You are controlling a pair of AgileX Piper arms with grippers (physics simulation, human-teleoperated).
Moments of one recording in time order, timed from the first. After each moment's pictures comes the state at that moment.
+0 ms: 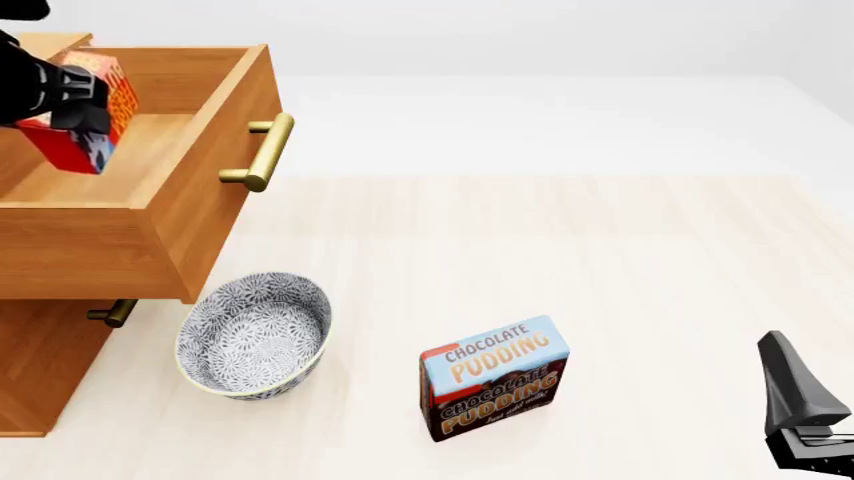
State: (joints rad) left arm 0.11 1.40 -1.47 0.97 0.08; right arm 0.00 0.00 0.00 0.00 0.00
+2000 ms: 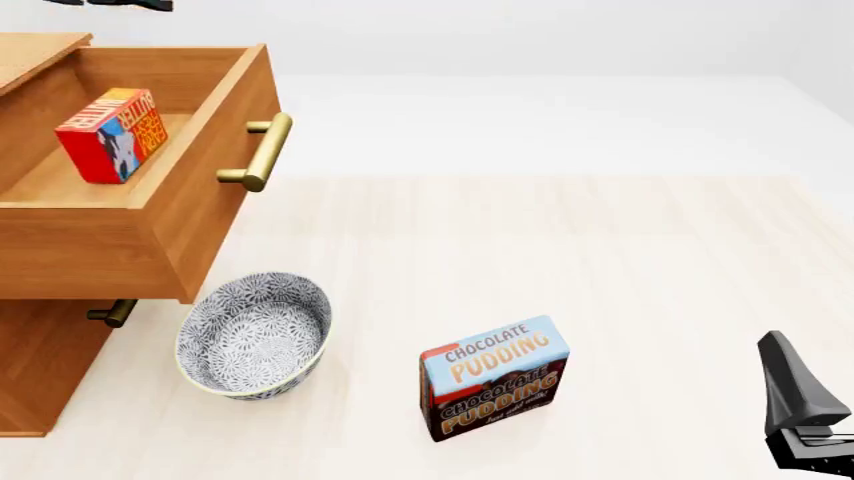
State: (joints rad) left arm -0.17 1.35 -1.76 1.08 0.01; right arm 0.00 0.00 0.00 0.00 0.00
